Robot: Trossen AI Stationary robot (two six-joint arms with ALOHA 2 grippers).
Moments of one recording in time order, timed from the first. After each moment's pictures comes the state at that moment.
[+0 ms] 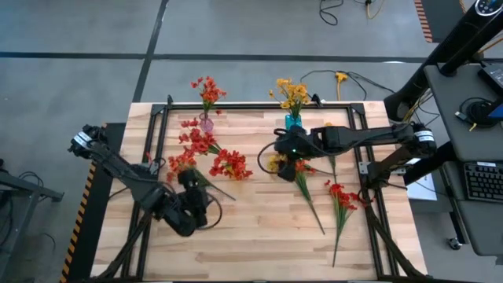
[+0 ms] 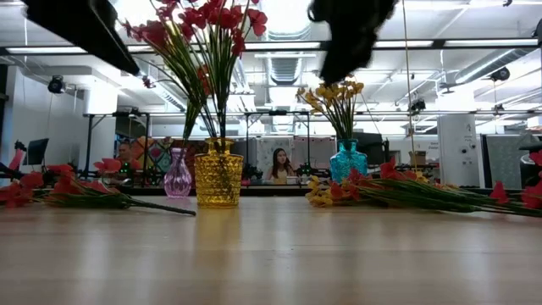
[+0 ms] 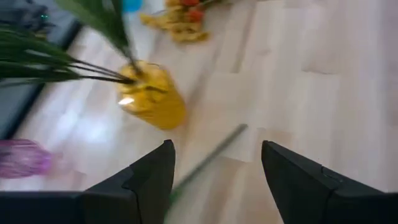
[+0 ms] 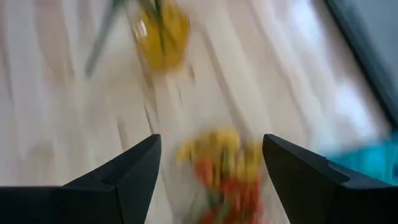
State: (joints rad) left arm -0.69 1.36 1.00 -0.85 -0.75 -0.75; right arm -0.02 1.50 1.30 -0.77 0.19 0.21
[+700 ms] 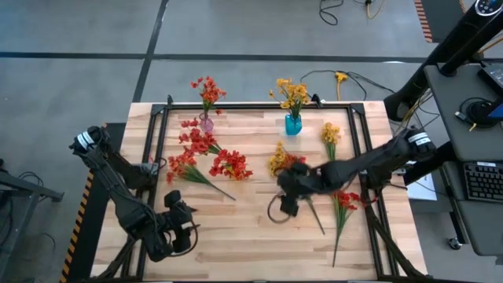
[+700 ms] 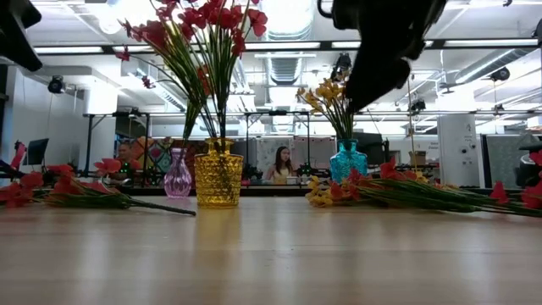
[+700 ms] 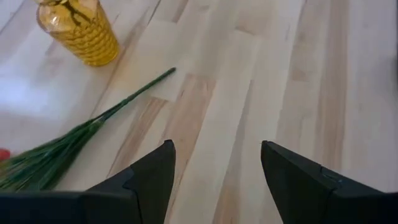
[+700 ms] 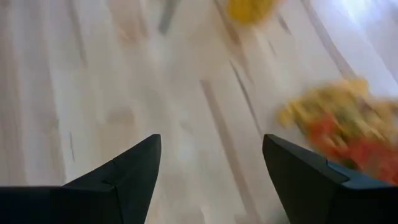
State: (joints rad) left arm -0.95 1.39 1.00 -0.90 -0.67 -1.18; right arm 0.29 1.55 1.08 -0.49 0.29 0.51
